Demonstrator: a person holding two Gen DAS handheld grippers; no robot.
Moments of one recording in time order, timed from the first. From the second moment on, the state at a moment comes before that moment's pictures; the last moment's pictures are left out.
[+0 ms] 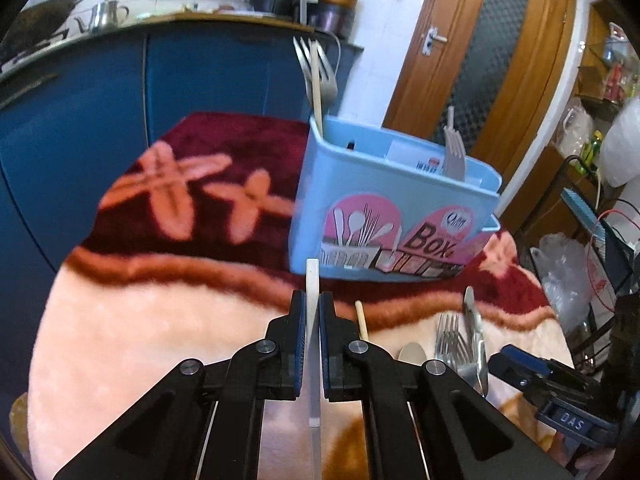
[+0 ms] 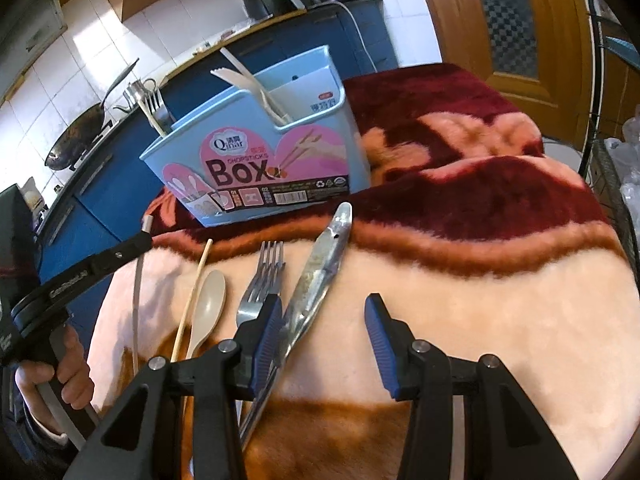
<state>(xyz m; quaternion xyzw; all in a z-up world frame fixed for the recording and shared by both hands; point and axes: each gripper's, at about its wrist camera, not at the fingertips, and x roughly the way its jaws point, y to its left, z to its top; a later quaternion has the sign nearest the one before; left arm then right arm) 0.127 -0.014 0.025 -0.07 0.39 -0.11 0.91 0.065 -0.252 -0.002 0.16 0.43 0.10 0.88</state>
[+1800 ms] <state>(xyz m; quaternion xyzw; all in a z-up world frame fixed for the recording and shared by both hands) 0.136 -0.018 0.148 -0.09 0.11 -0.11 0.98 0.056 -0.272 0.157 0.10 0.10 0.03 0.99</state>
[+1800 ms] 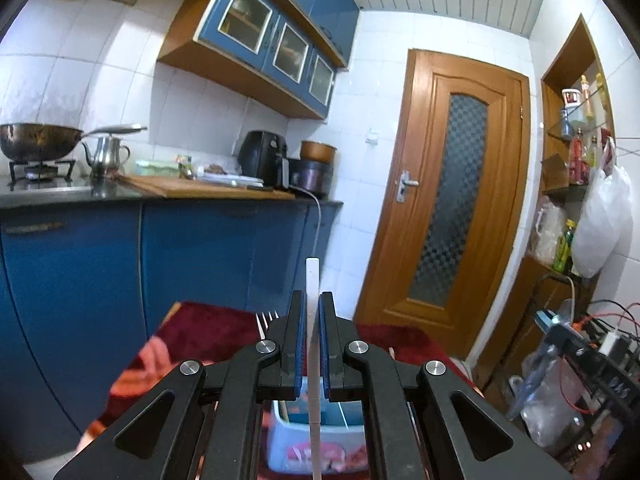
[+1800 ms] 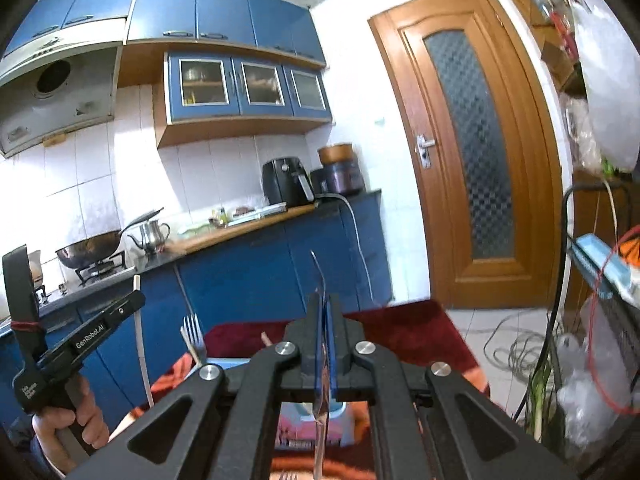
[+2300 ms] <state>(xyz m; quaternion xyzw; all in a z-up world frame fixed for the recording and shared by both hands) 0.179 -0.025 0.147 -0.13 0.03 -0.04 0.99 0.099 -0.273 0.178 0.11 0.07 0.03 0.99</state>
